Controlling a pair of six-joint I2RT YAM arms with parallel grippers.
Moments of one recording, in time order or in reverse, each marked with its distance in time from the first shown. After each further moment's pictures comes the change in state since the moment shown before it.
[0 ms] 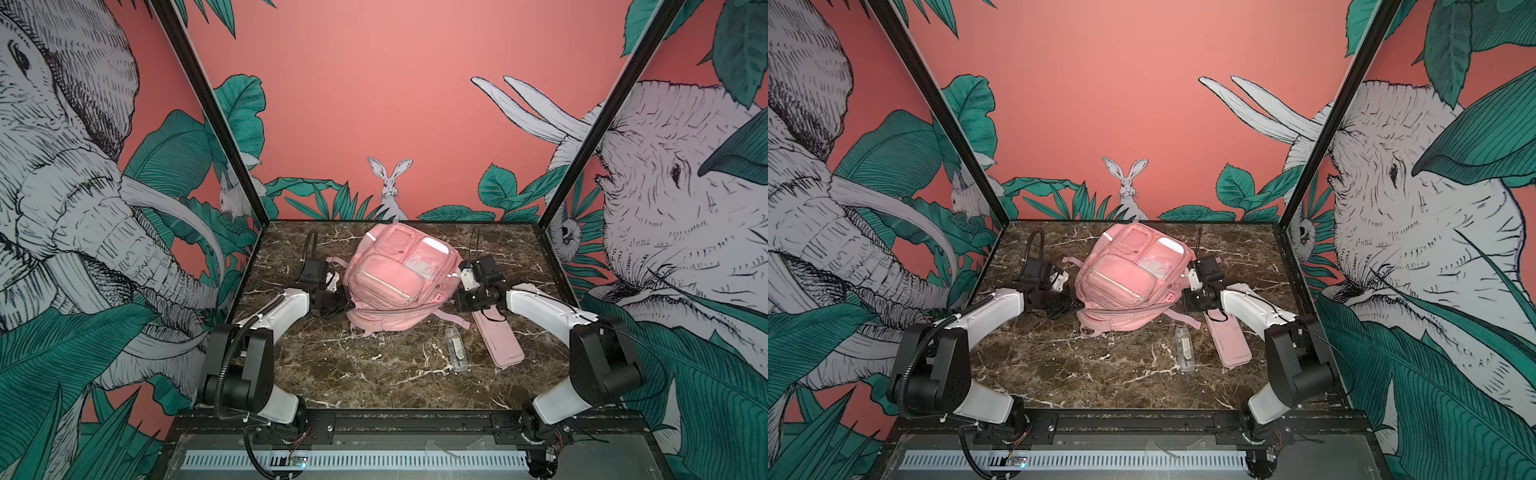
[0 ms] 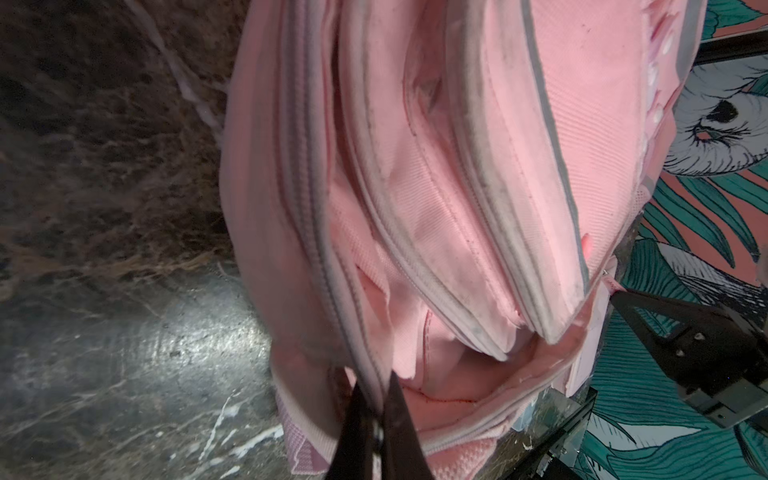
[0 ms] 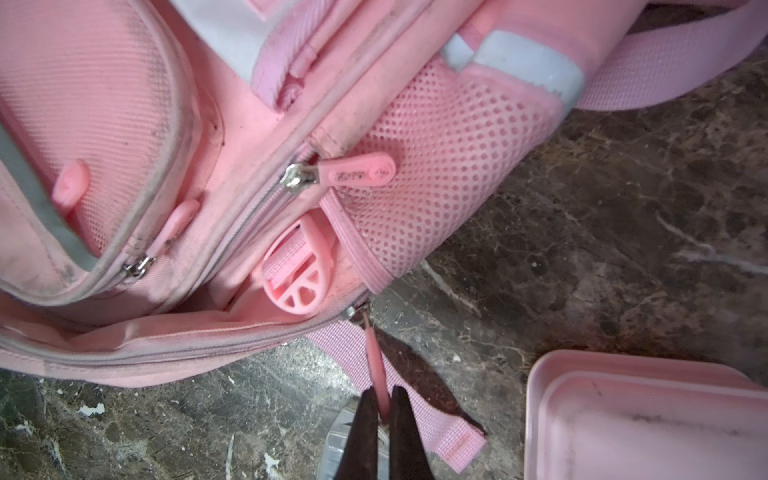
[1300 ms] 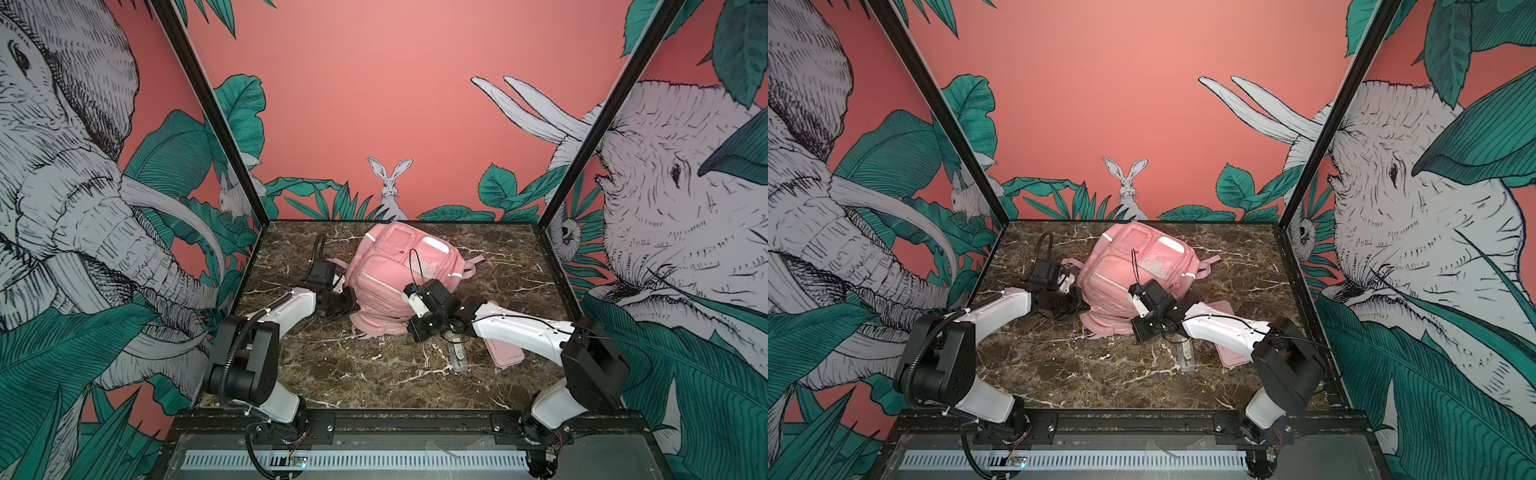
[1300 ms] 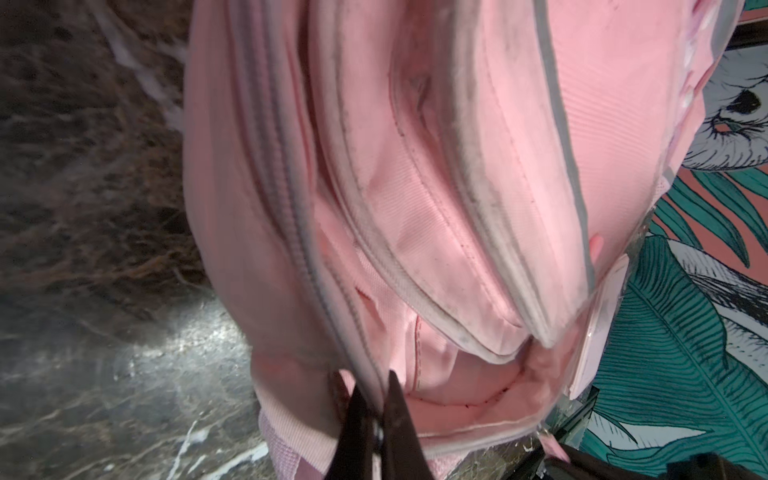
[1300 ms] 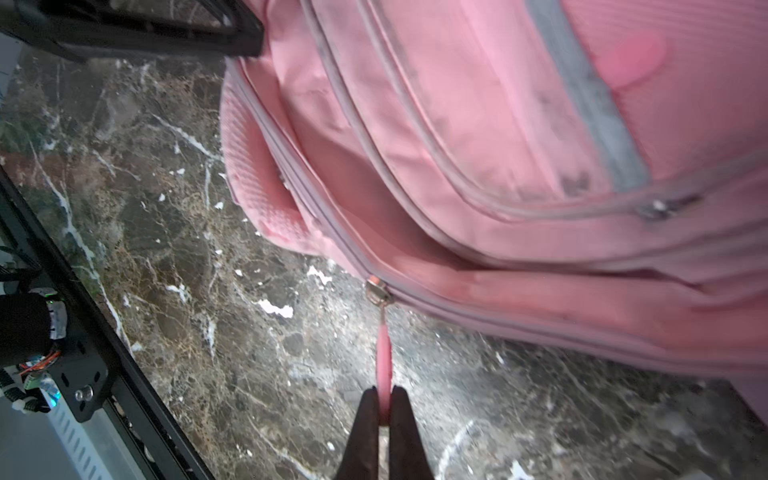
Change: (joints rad) left arm -0.047 0.049 0.000 0.036 -0.012 -0.041; right arm 0.474 -0.010 -0.001 0.085 -0.008 0.090
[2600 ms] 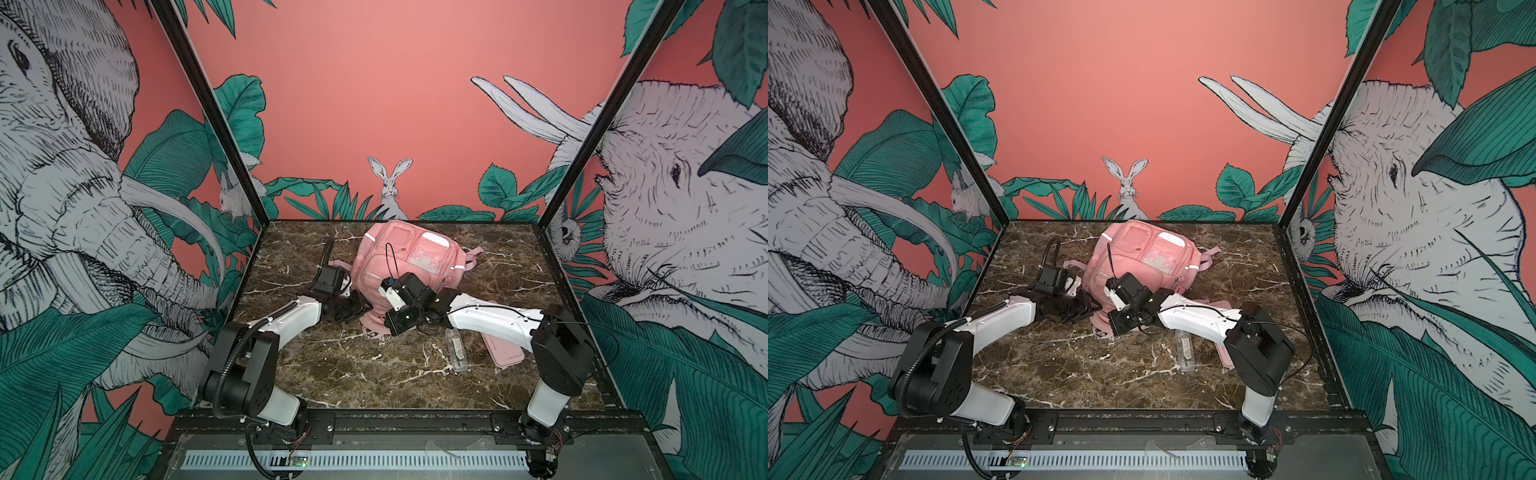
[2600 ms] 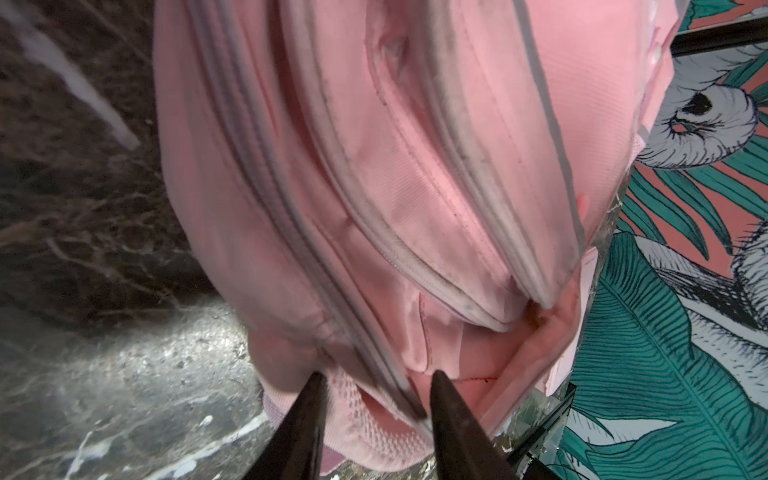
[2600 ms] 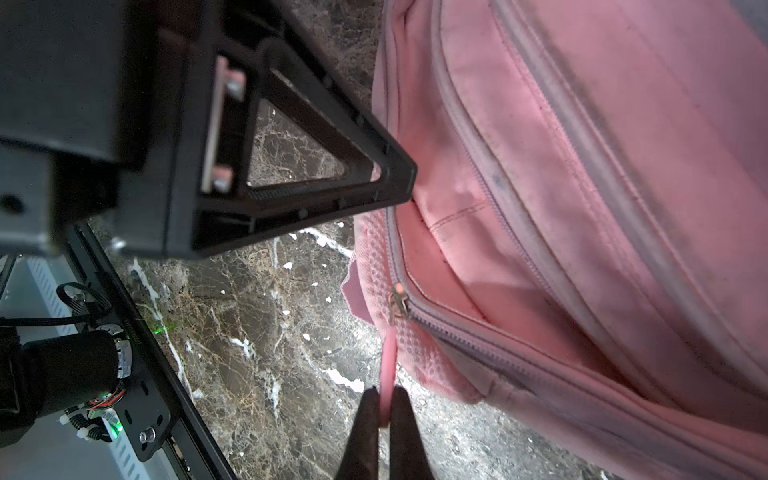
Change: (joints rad) left arm -0.108 -0.039 -0.076 0.135 0.007 -0.145; right arm 0.099 0.205 0.245 0.013 -0.032 0.069
